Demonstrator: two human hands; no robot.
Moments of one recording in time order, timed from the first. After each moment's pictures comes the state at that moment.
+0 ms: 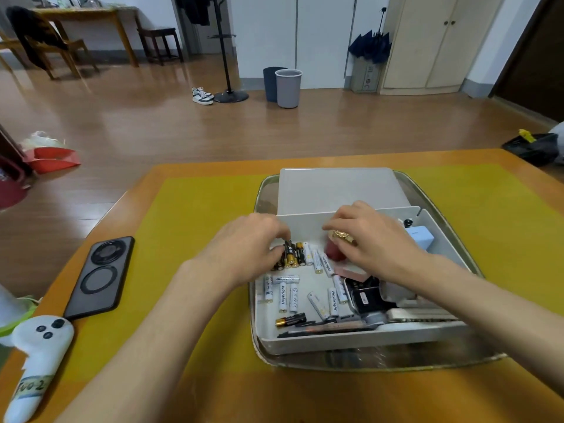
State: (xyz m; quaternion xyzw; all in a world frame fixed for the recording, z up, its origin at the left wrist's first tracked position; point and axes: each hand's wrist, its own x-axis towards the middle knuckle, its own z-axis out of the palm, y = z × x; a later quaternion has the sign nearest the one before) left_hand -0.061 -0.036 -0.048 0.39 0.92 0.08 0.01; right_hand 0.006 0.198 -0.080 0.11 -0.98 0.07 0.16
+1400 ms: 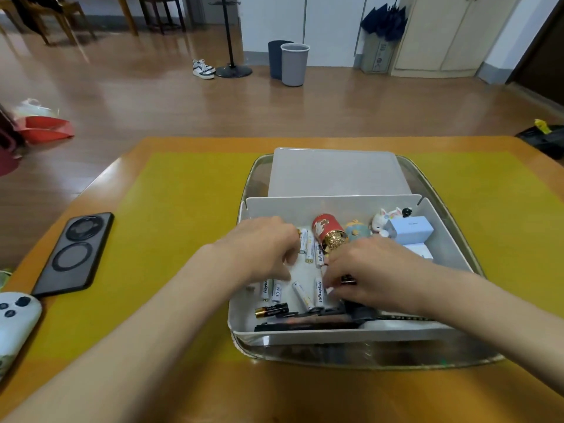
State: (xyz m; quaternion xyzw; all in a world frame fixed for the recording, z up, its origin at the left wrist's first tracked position) left_hand -0.058 0.009 -0.081 0.43 0.90 -0.01 0.09; right_hand 0.042 0.201 -0.082 0.23 -0.97 0.05 -0.05
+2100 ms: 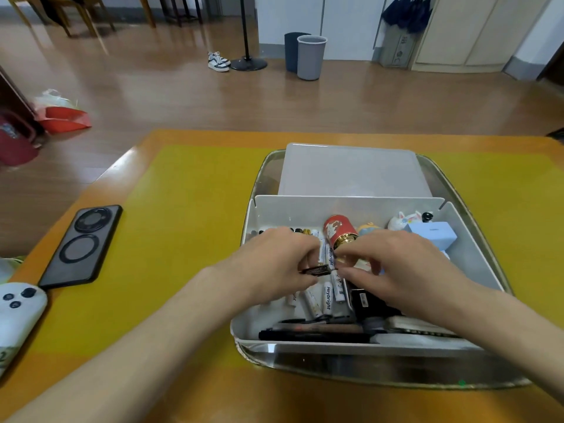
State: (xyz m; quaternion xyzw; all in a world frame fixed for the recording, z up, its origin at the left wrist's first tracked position) left_hand -0.041 0.005 -0.092 0.43 0.89 0.14 0.07; right_hand 0.041 0.210 -0.088 0.13 -0.98 0.13 0.07
